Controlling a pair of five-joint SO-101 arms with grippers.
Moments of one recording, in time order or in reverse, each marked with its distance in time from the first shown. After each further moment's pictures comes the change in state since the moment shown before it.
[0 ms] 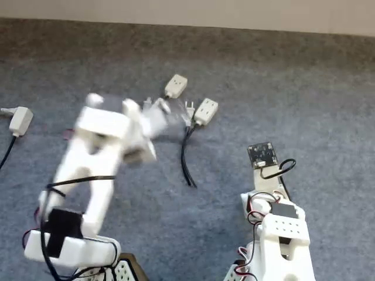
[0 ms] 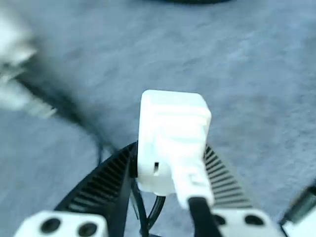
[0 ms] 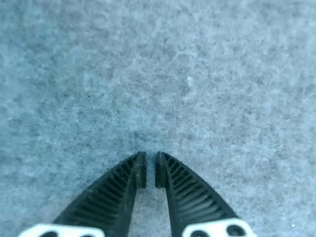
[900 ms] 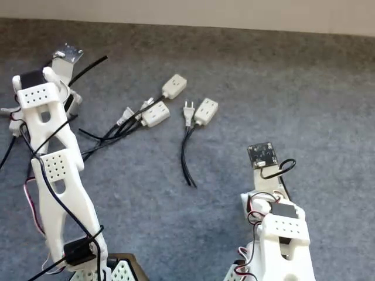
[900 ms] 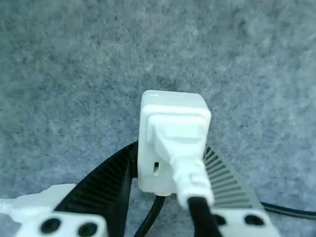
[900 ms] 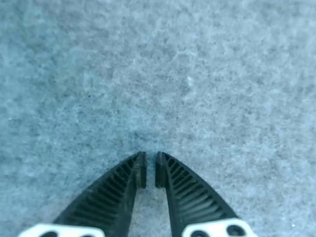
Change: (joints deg) left arm -27.5 78.1 -97.5 8.3 15.7; right arm 0.0 0.0 0.0 0.0 0.0
